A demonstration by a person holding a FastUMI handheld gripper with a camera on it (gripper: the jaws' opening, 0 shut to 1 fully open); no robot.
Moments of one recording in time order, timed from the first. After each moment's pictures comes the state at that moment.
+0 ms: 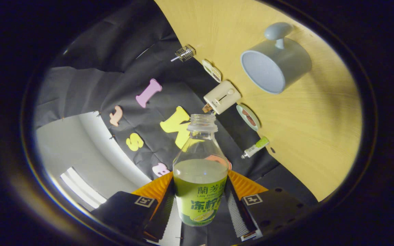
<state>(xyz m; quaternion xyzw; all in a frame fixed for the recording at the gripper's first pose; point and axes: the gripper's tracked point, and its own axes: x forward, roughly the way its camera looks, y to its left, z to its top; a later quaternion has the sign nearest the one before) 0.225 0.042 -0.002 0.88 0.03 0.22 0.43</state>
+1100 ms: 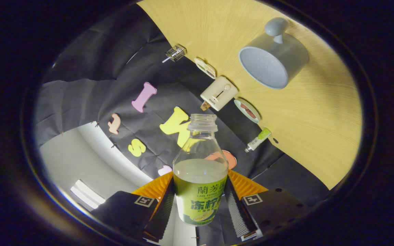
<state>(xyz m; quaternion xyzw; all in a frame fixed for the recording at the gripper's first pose) 0.221 0.026 0.006 0.90 0.05 0.22 0.38</state>
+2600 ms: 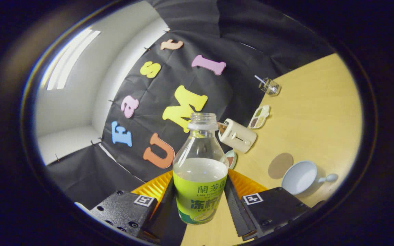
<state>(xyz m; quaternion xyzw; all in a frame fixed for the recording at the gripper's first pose) 0.259 0.040 -0.018 0.45 0.03 0.13 0.89</state>
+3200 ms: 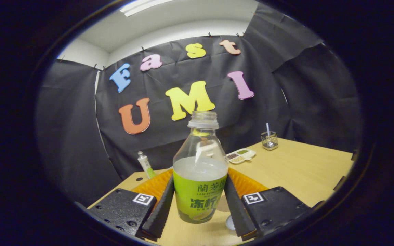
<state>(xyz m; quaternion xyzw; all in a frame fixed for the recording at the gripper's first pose) 0.298 0.012 -0.051 0.12 0.02 0.01 0.99</state>
